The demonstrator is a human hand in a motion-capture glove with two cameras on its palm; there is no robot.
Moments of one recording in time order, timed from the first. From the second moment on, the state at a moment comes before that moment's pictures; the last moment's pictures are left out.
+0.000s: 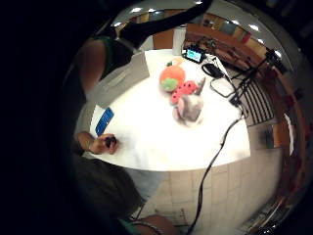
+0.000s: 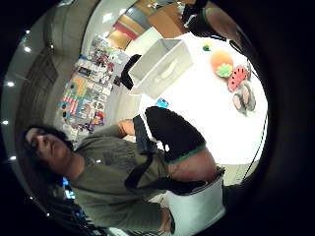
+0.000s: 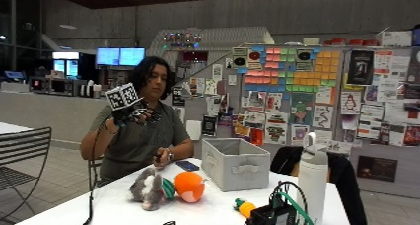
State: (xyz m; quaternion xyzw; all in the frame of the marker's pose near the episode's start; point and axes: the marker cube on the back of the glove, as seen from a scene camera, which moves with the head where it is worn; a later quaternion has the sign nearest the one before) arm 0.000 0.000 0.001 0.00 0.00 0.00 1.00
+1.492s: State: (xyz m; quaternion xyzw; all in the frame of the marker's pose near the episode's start) arm 0.137 -0.009 0.077 0.25 0.14 0.39 0.88
